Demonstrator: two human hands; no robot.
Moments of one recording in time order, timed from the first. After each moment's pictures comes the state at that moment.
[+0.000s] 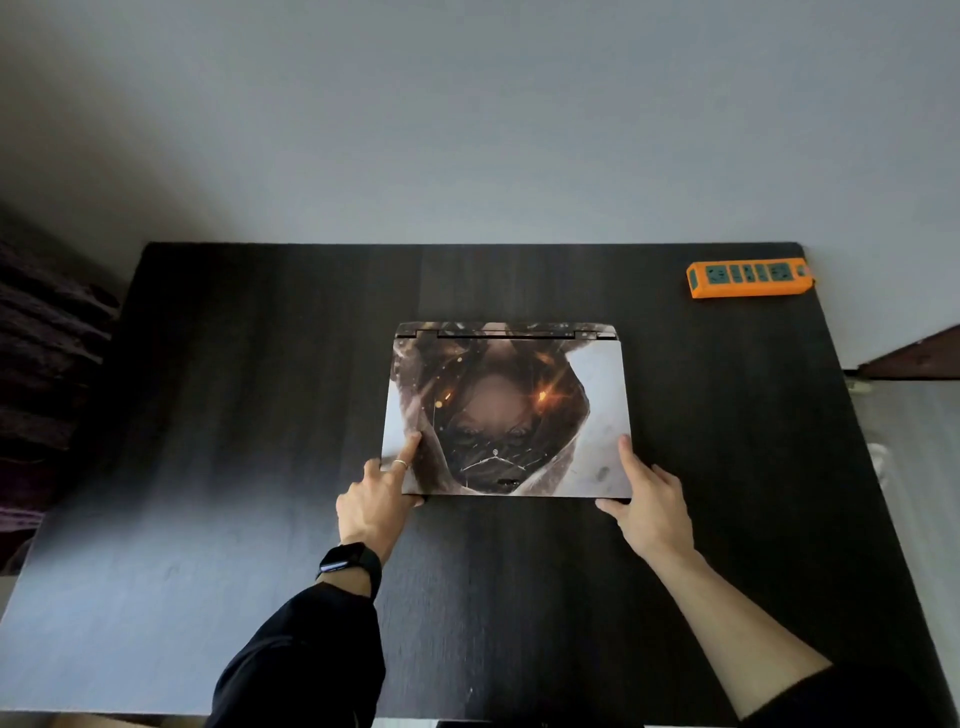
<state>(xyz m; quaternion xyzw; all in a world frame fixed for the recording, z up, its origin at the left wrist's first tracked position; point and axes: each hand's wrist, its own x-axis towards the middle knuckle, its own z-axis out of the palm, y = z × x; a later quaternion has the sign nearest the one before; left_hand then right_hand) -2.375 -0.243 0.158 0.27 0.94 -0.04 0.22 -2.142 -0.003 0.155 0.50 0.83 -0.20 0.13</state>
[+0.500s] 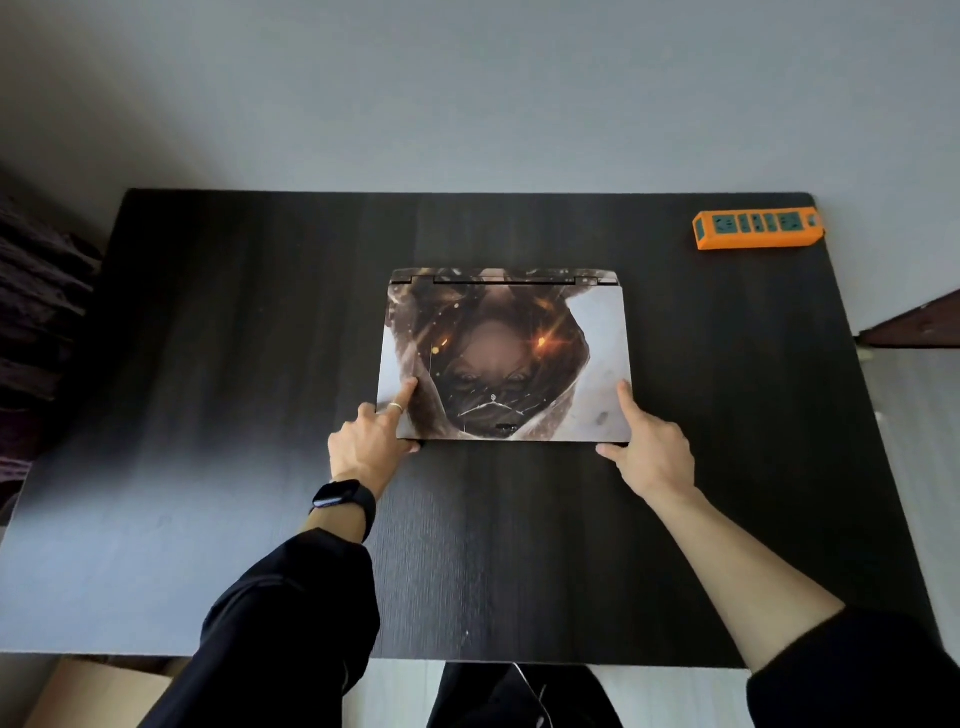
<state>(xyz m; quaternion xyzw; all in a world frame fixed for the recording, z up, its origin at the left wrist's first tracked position) -2.383 -0.239 0.158 0.28 0.94 -0.06 0.20 -2.145 0.006 0.152 0.47 0.86 -0.14 0.15</state>
